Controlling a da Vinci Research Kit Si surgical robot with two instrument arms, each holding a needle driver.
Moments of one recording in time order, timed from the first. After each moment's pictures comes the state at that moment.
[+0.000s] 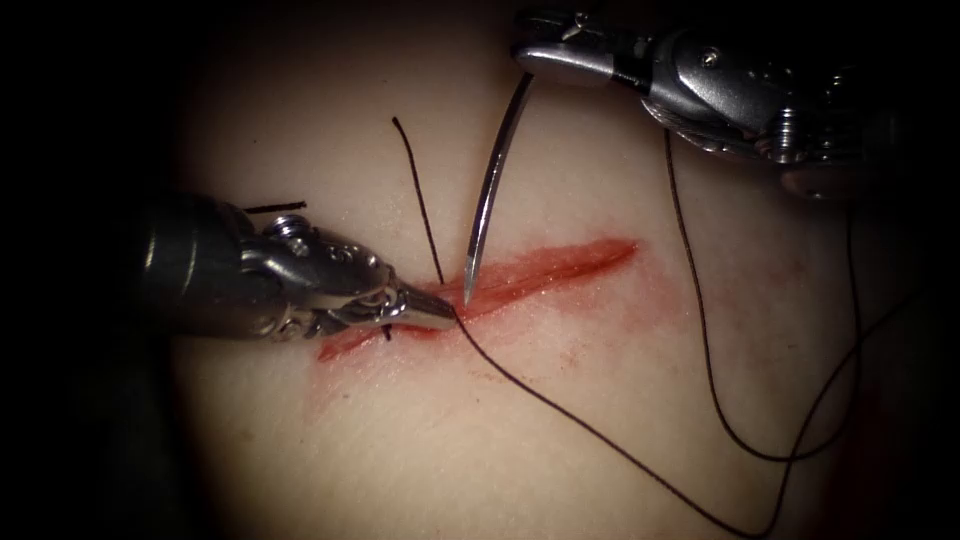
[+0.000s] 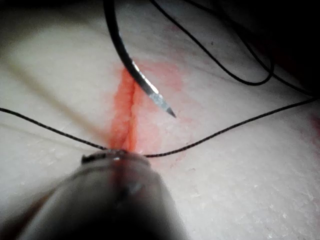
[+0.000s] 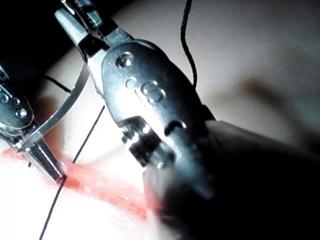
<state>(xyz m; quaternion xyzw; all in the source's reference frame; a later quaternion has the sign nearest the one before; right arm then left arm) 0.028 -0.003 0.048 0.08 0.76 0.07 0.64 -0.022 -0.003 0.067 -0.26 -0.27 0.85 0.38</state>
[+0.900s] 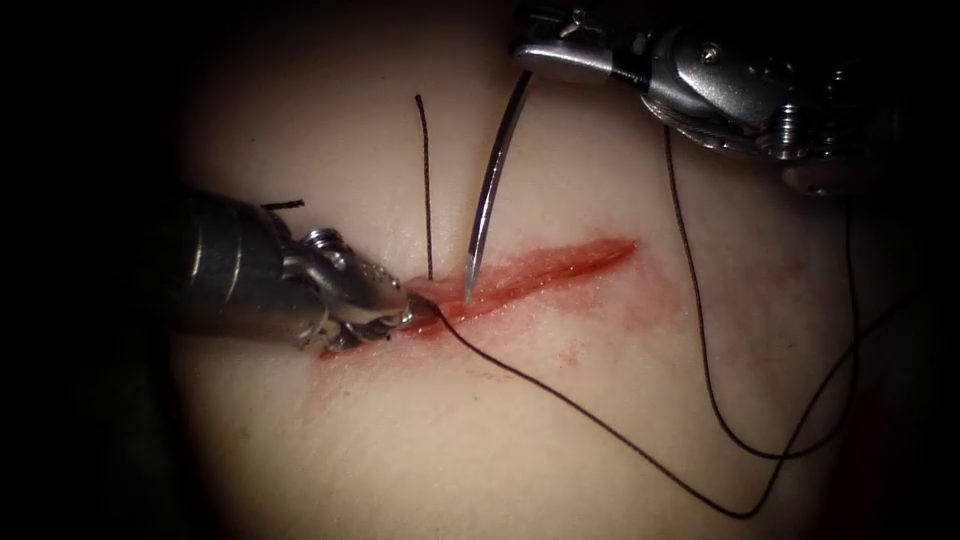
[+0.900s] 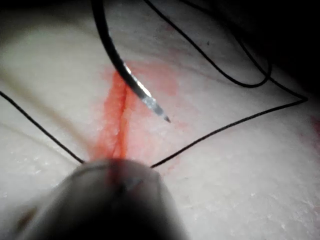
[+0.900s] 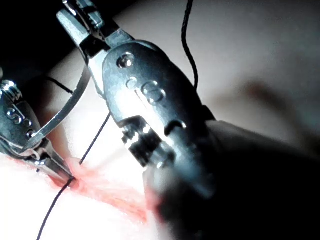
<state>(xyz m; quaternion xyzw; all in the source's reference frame) 0.029 -0.003 0.048 0.09 0.74 0.07 0.66 -0.023 -0.005 0.069 -0.11 -0.13 0.91 0.39</state>
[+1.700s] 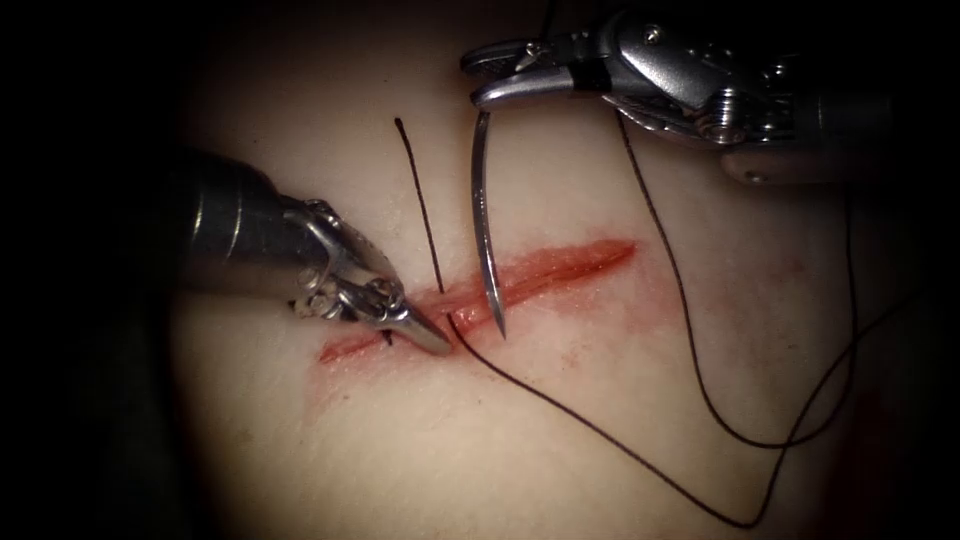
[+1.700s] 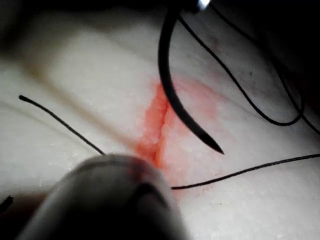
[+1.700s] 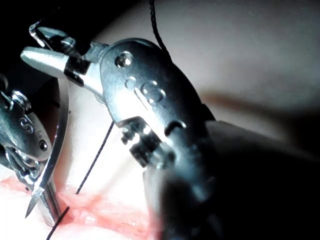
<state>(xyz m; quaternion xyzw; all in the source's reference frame) 0.032 -0.001 0.051 0.23 0.77 -0.03 0.60 -0.021 -0.002 0.070 -0.20 -0.48 0.75 0.42</state>
